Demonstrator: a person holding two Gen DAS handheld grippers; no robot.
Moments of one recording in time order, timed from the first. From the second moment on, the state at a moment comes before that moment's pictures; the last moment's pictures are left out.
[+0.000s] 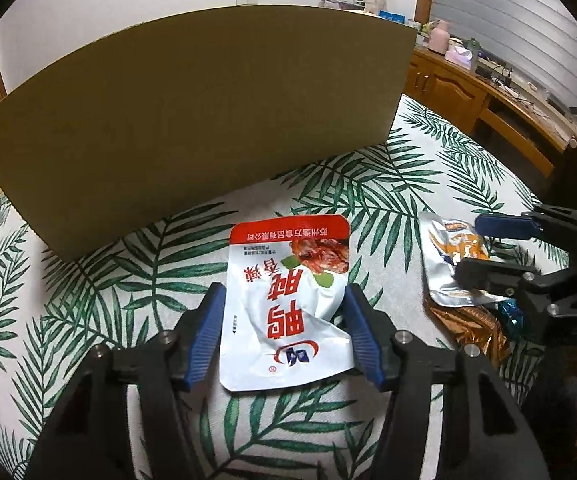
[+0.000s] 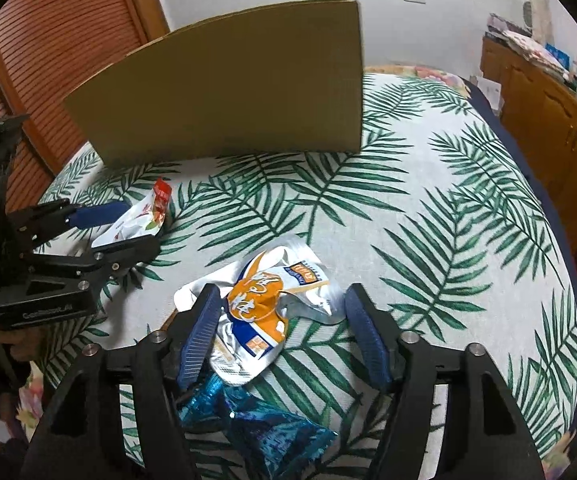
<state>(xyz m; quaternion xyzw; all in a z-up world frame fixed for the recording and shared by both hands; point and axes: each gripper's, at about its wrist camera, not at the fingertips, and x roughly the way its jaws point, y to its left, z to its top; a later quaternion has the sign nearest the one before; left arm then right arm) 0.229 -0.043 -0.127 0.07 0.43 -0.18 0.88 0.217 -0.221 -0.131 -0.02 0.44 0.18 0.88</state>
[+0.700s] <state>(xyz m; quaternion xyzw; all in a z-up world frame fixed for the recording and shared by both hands) 0.223 -0.031 -0.121 0.05 0.43 -0.19 0.88 0.228 -0.196 -0.130 -0.07 0.44 0.22 0.87</state>
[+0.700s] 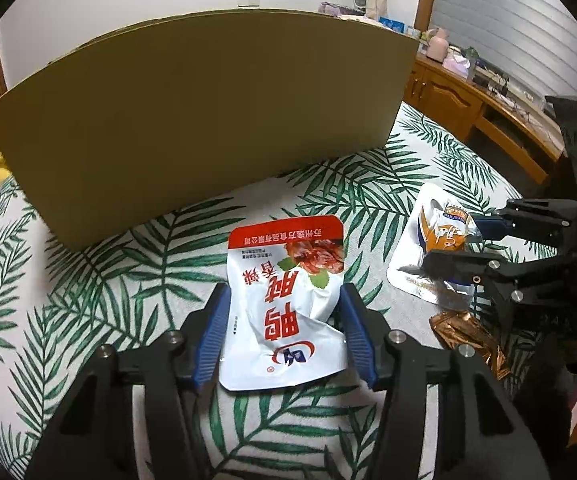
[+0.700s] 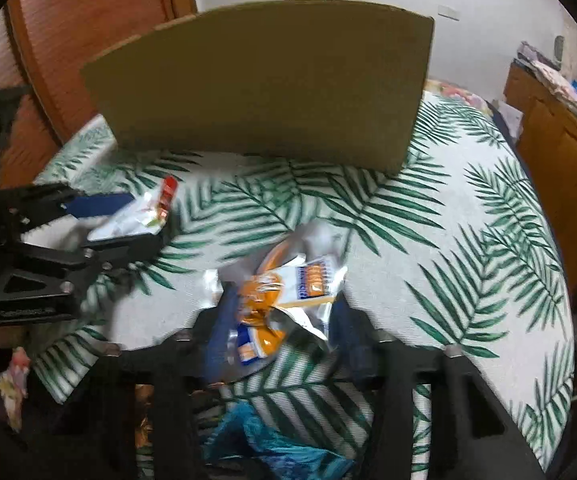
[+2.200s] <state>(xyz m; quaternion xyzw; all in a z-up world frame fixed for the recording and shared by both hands) 0.262 0.041 0.016 -0.01 0.24 -0.18 0.95 0.249 -0.191 0.012 -0.05 0.27 0.24 0.93</state>
